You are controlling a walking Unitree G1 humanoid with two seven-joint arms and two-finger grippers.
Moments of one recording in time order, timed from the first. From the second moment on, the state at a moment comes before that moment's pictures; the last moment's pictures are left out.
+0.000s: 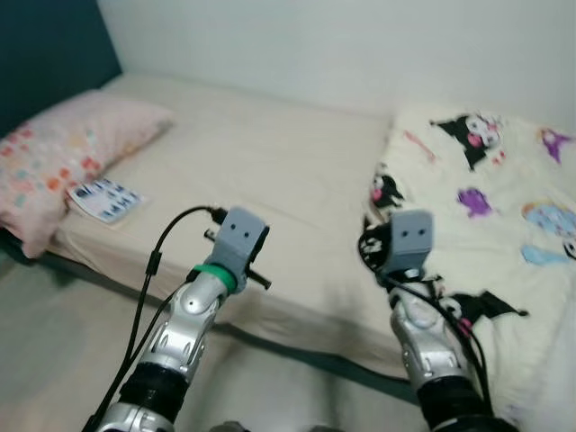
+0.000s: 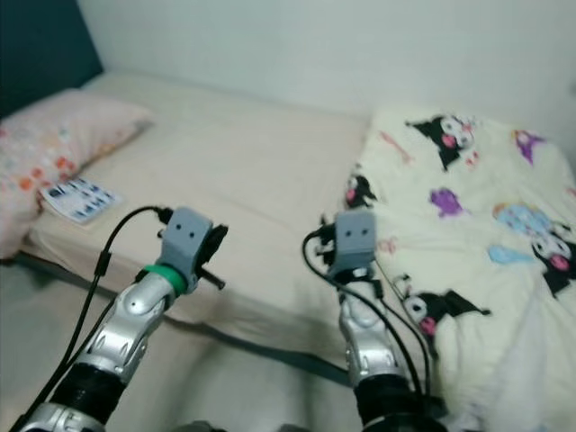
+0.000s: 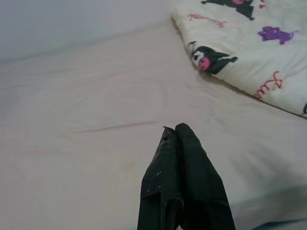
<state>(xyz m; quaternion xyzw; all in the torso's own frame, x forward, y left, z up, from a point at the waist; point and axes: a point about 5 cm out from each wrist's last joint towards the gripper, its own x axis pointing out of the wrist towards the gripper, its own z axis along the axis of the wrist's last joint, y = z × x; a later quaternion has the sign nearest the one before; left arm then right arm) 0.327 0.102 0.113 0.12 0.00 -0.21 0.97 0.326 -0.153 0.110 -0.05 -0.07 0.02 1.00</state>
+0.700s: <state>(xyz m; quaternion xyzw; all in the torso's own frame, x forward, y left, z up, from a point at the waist) 0.327 0.097 0.113 0.11 -0.01 -0.22 0.97 0.326 -0.159 0.110 -0.05 -0.07 0.01 1.00</state>
